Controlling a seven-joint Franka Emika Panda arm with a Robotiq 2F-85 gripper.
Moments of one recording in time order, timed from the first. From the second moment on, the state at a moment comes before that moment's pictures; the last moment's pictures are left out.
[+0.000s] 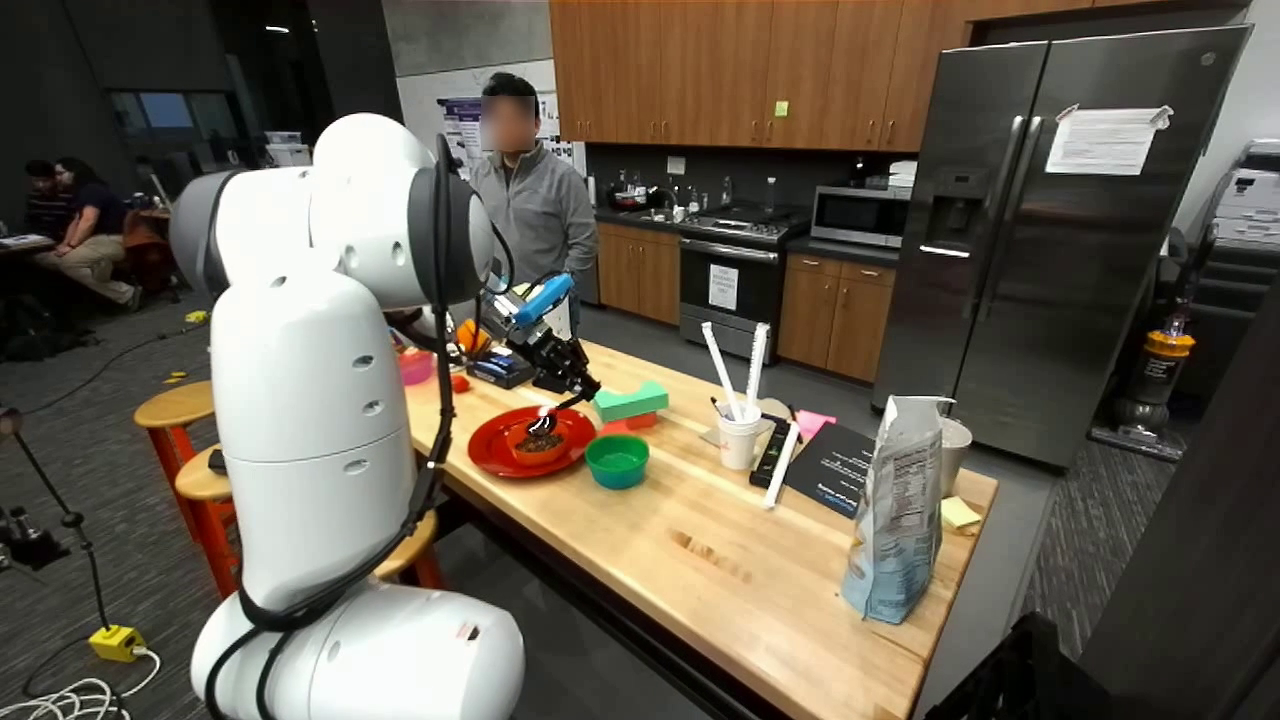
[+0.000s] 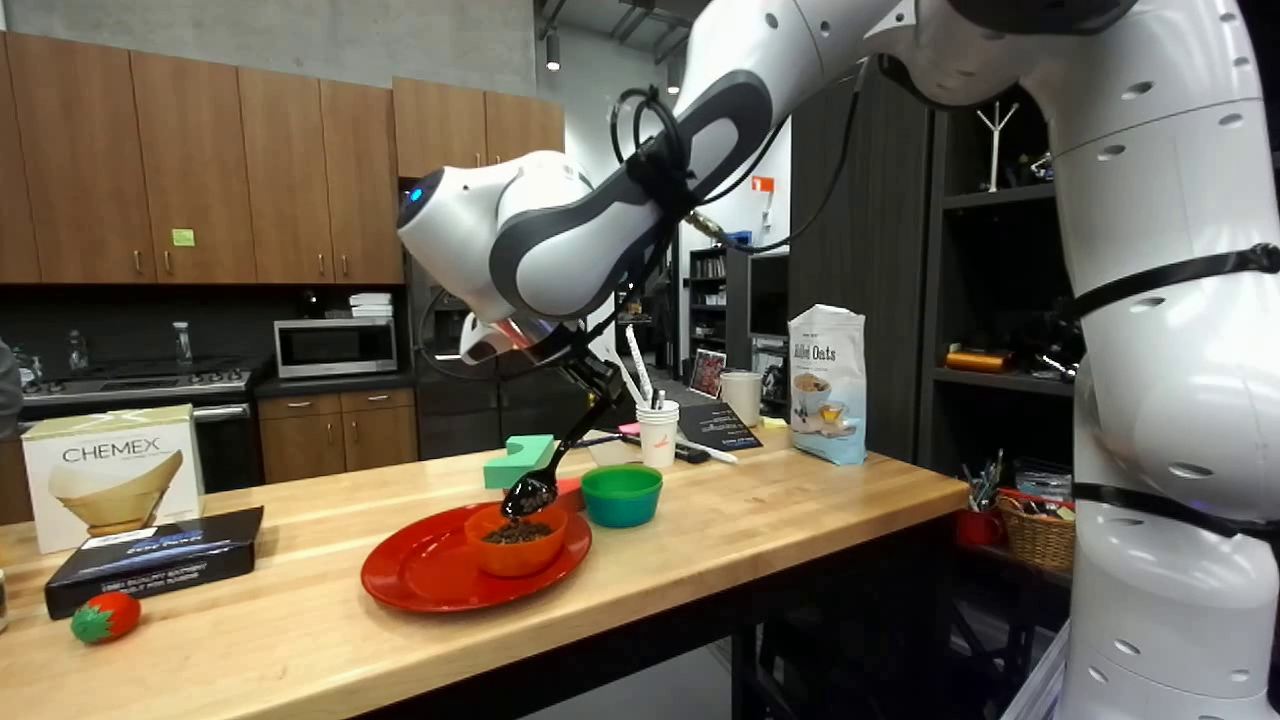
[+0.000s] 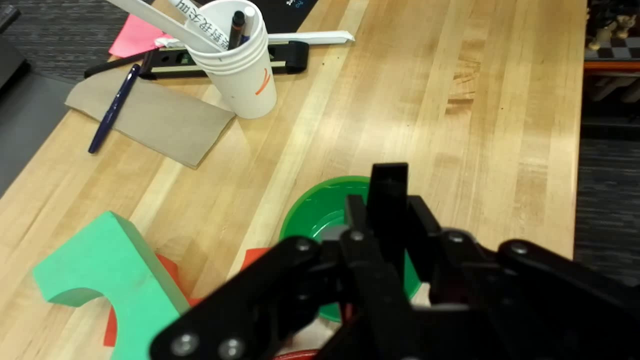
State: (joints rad) arm 0.31 0.17 0.29 -1.94 -0.83 1.69 -0.72
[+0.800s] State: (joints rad) arm 0.31 0.34 0.29 -1.77 -0.94 1.55 -0.84
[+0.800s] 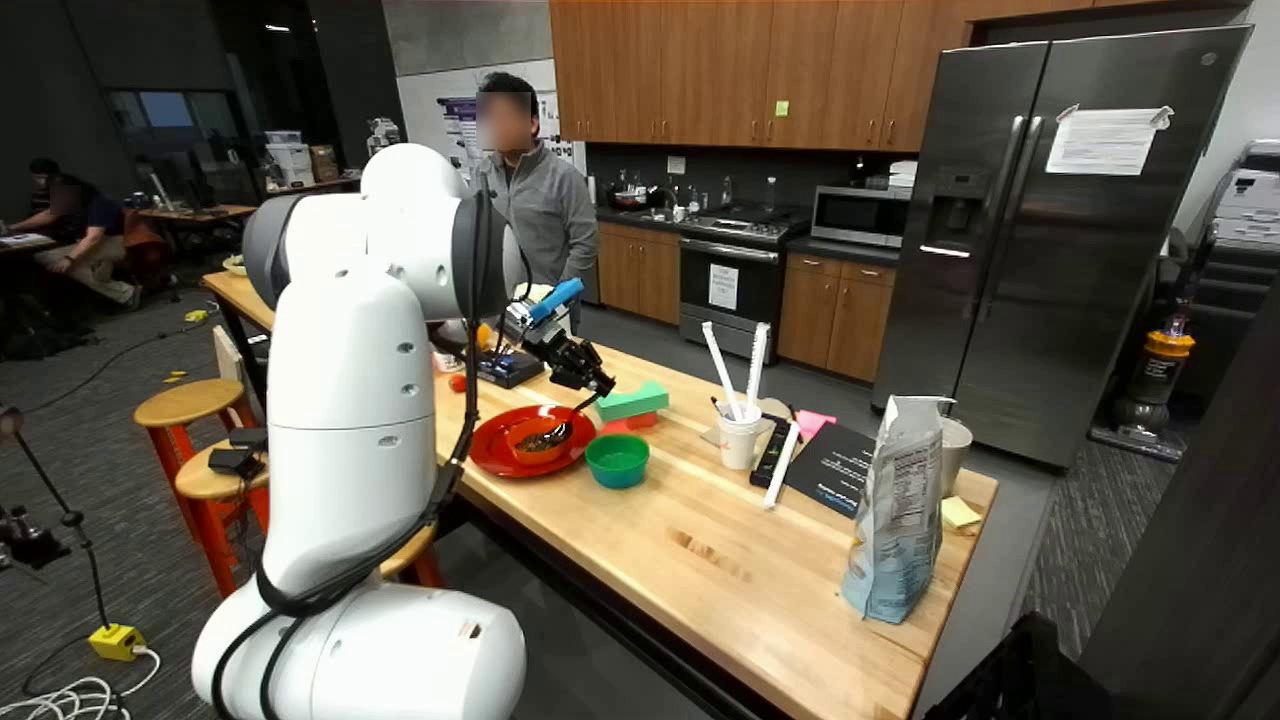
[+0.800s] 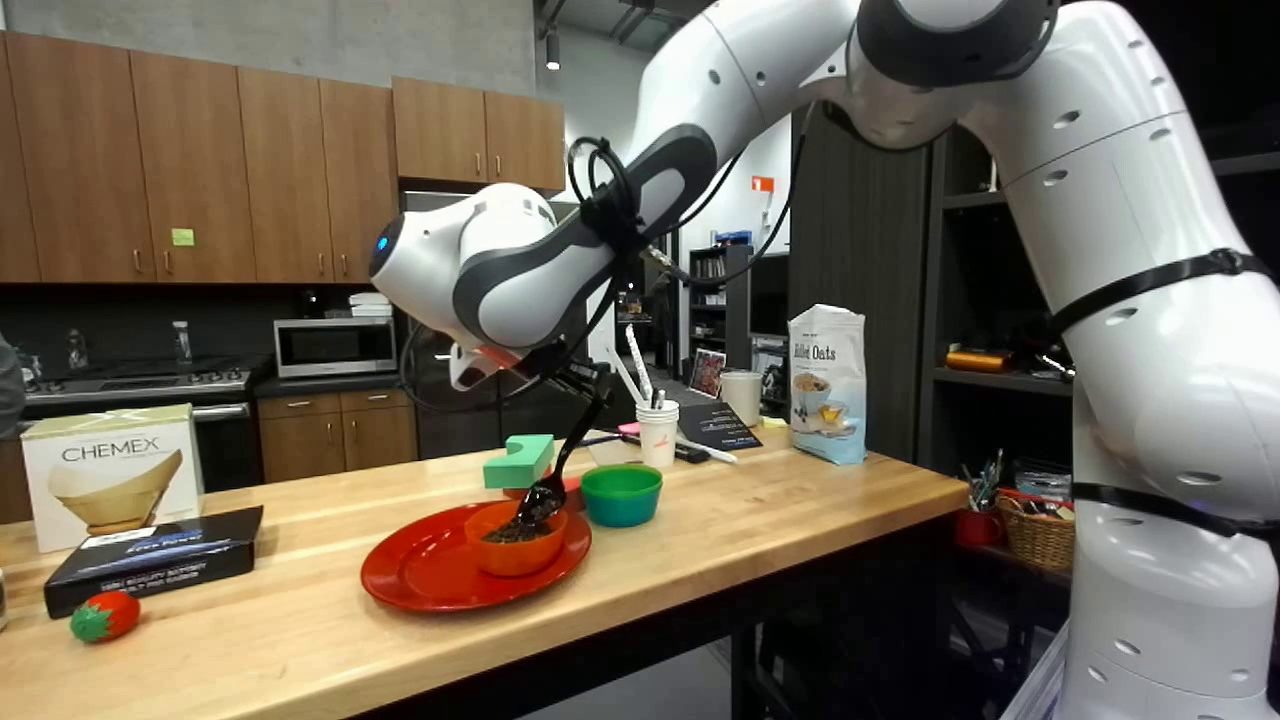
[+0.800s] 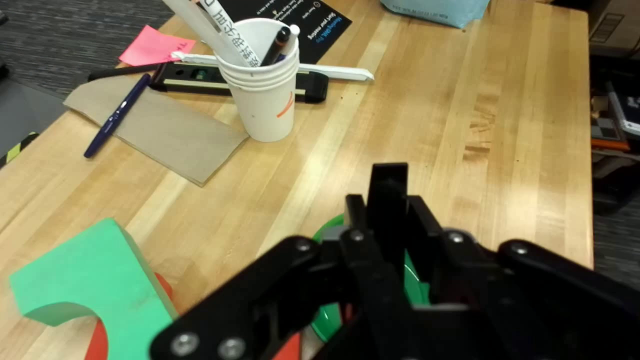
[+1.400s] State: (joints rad) arm 0.37 0.46 0.29 -1.59 -1.07 1.43 -1.00
